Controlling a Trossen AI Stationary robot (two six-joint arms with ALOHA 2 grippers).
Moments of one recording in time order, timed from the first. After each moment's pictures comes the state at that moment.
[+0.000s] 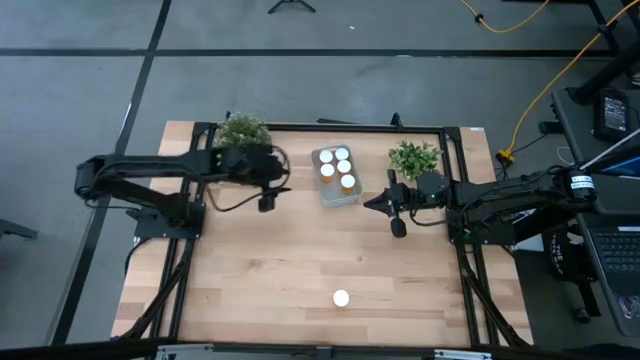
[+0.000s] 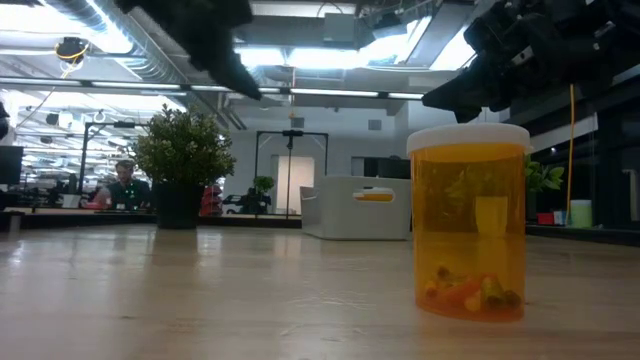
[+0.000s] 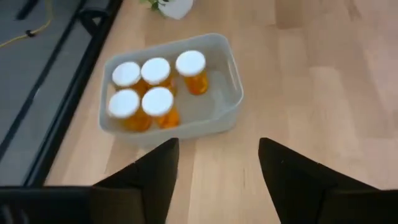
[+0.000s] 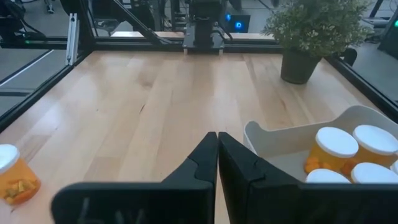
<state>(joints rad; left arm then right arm) 0.21 1.17 0.91 -0.42 -0.02 0.15 -0.06 1.03 0.35 0.42 -0.10 -0.03</state>
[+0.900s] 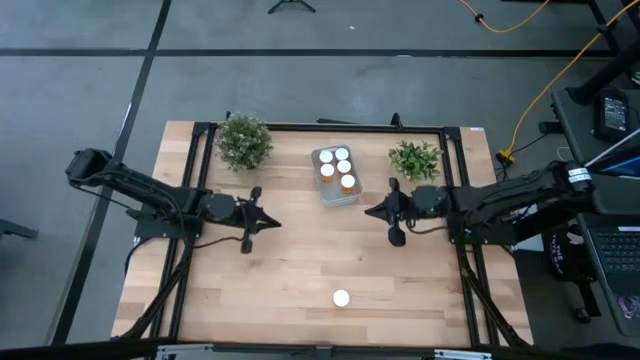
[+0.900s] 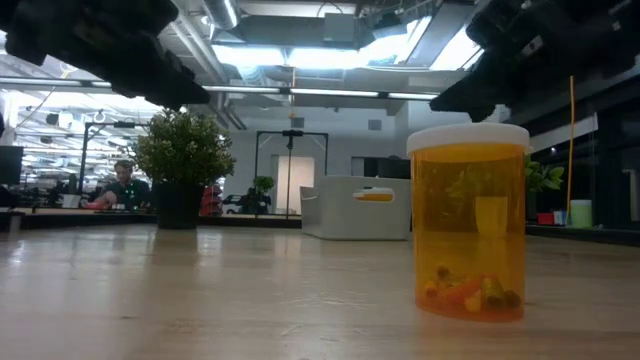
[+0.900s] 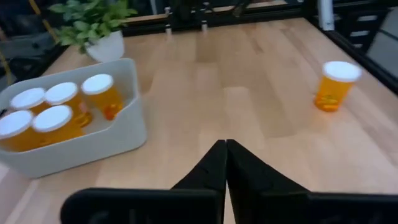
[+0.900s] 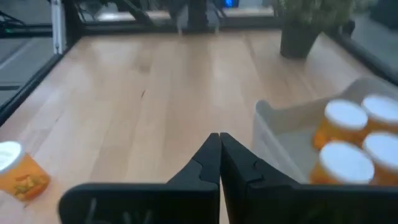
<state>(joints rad) -0.21 0.94 0.34 0.22 -0.18 -0.01 0.09 1.03 0.40 0.27 0.11 0.07</state>
